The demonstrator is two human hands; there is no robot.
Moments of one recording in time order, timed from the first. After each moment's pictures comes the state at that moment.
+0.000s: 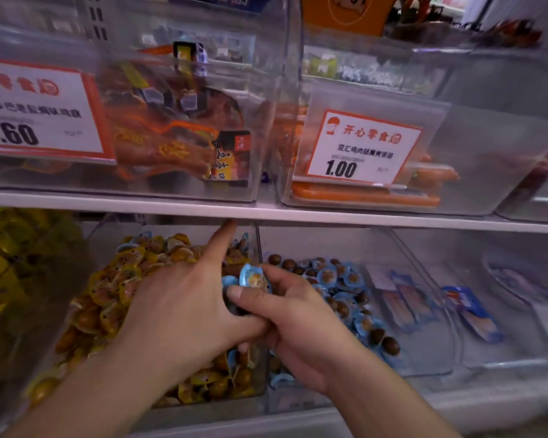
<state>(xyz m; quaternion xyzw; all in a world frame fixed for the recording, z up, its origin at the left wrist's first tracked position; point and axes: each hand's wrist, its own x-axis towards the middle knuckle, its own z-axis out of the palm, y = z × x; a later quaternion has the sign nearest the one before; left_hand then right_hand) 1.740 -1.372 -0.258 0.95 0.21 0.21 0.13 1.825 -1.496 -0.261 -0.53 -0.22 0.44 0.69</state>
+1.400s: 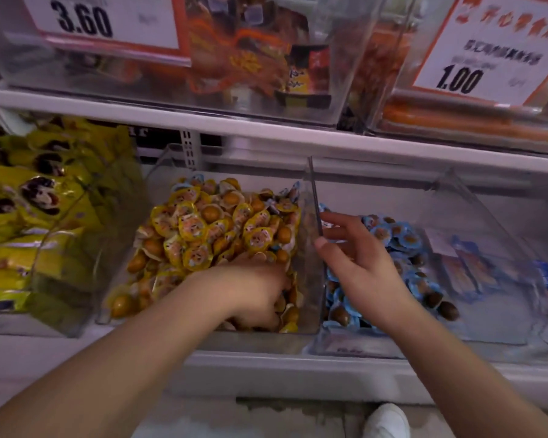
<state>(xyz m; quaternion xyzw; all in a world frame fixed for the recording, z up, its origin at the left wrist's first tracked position) 1.766 -1.347 -0.337 0.98 0.04 -0.17 0.04 1.862 -1.506 -0.319 -0.77 -0.34 0.15 0.51</state>
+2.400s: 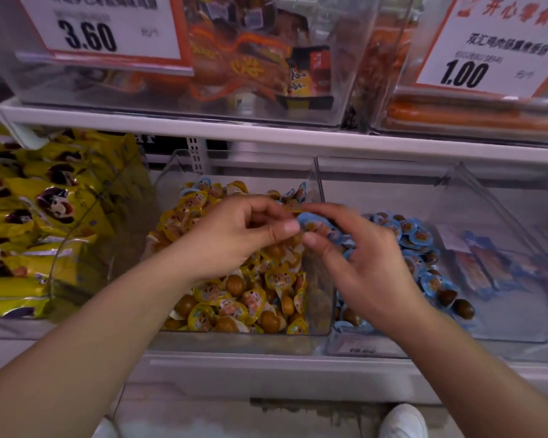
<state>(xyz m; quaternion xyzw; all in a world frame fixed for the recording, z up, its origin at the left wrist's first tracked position) 1.744 -1.322 -0.285 0.80 0.09 0.14 0.58 1.845 -1.495 -0.298 -0.73 -0.50 -0.04 0.47</state>
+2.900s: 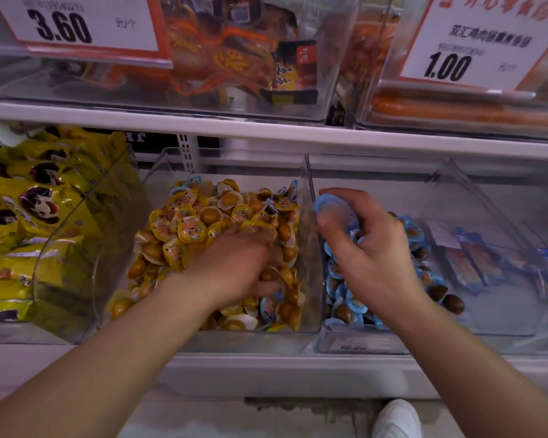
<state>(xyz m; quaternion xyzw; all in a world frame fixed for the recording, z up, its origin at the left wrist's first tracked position) 1.763 -1.318 -0.343 1.00 0.04 0.01 0.06 1.859 -1.501 -0.305 -0.73 -0.39 -0.04 0.55</state>
